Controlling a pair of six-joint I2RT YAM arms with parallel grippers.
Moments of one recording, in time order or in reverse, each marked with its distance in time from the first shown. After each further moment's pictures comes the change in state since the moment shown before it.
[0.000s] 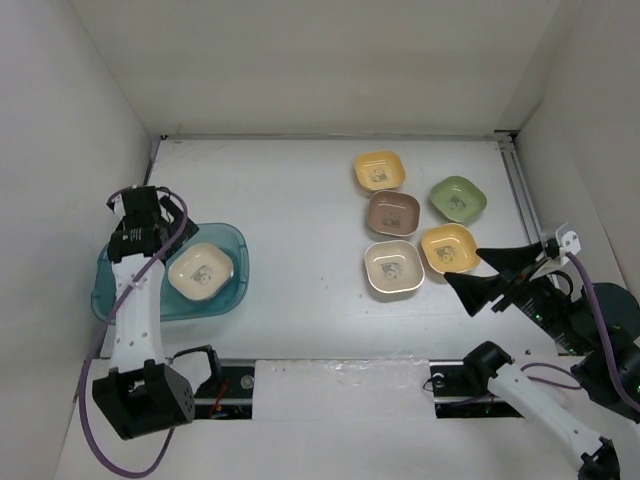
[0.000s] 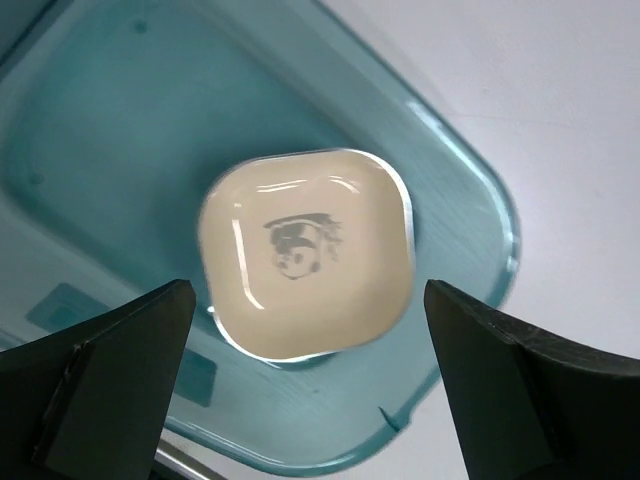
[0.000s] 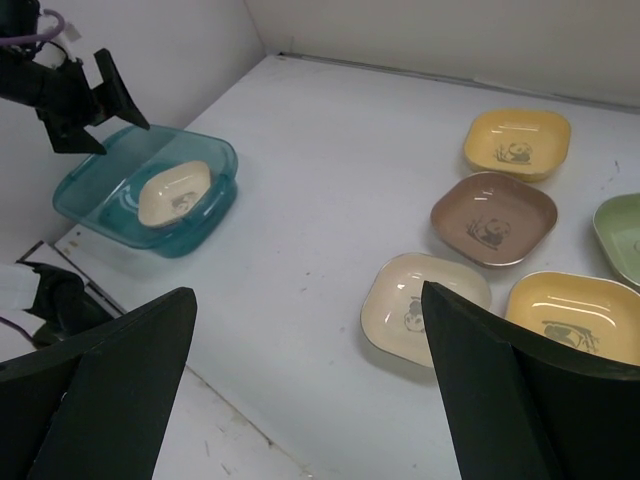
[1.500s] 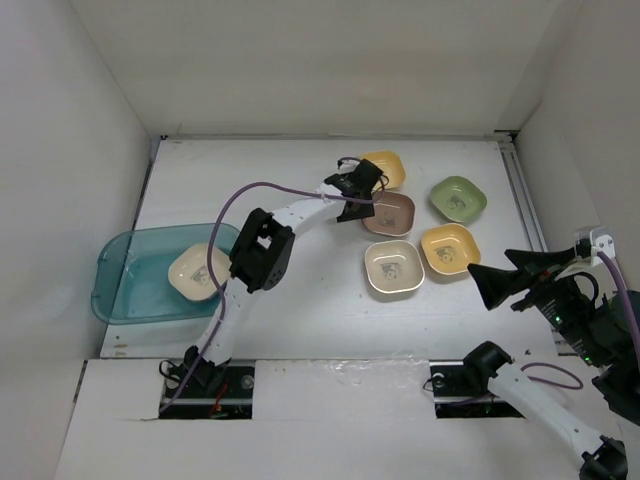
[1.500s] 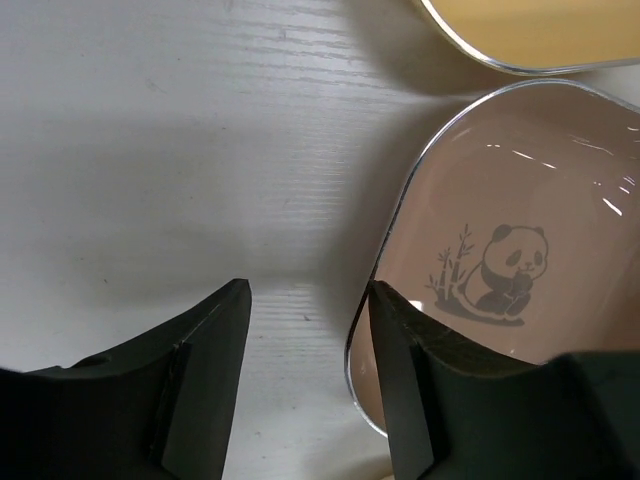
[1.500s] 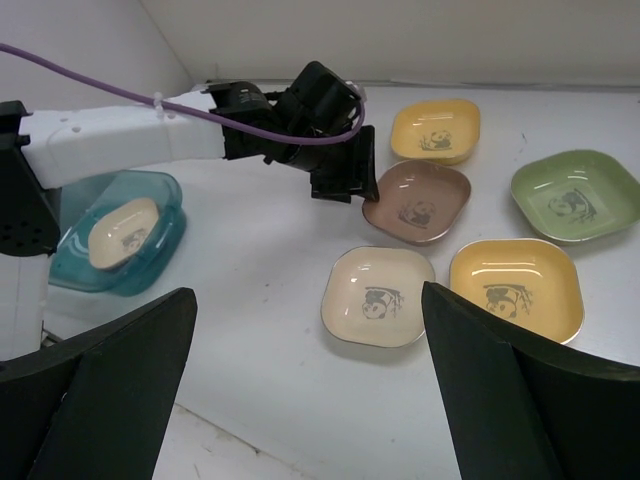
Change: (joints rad) left arm -0.961 1.266 0.975 0.214 -0.058 -0.253; right arm 0.006 0.015 0.126 -0.135 0.213 0.046
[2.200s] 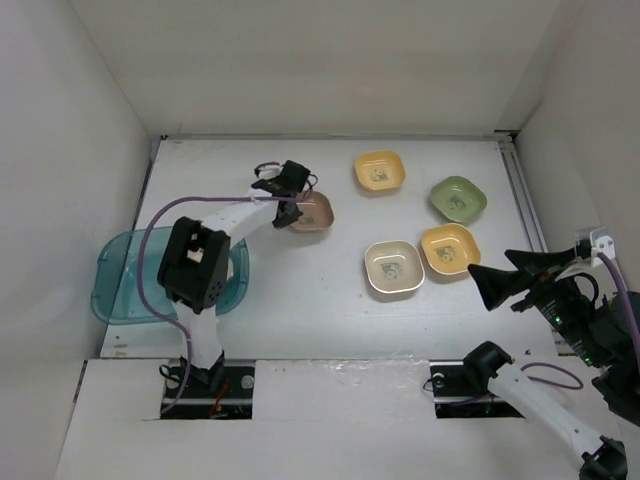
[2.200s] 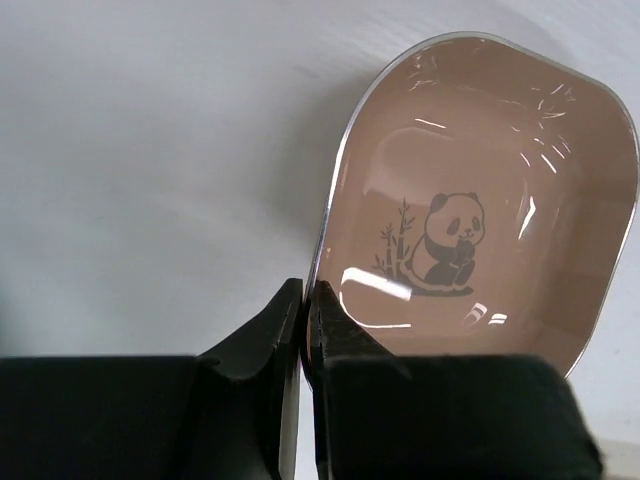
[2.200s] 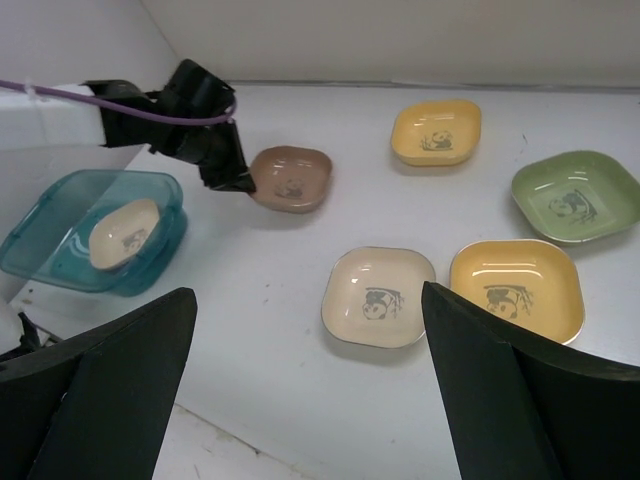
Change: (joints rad) left arm 0.221 -0.433 -0.597 0.080 -0.110 -0.085; right arm 0.000 -0.004 -0.002 0.002 0.000 0.000
